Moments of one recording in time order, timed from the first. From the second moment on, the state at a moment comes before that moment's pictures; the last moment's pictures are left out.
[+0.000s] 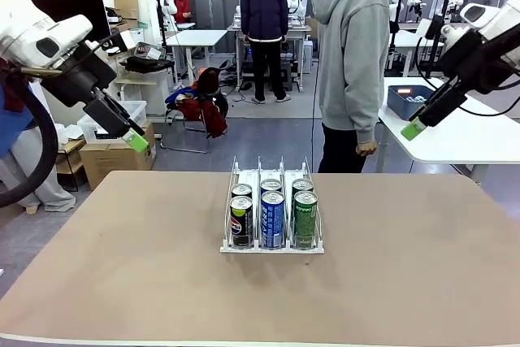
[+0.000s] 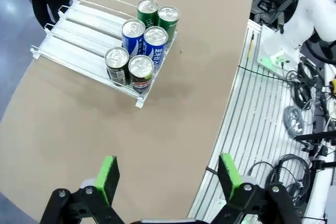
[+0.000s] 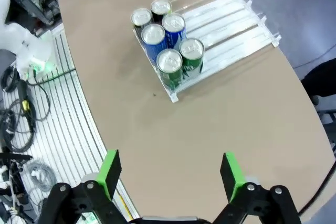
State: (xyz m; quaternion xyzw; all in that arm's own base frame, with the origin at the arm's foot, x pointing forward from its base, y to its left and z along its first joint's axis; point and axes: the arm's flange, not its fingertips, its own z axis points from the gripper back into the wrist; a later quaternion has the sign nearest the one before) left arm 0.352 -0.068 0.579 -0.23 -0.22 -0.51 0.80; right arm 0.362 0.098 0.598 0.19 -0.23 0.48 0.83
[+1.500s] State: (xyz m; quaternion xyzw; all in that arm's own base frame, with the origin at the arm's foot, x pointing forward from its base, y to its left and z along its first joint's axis) left arm 0.366 -0.027 0.714 -0.21 -0.34 -0.47 0.78; right arm 0.404 0.023 0.745 0.25 -0.36 0.40 0.80
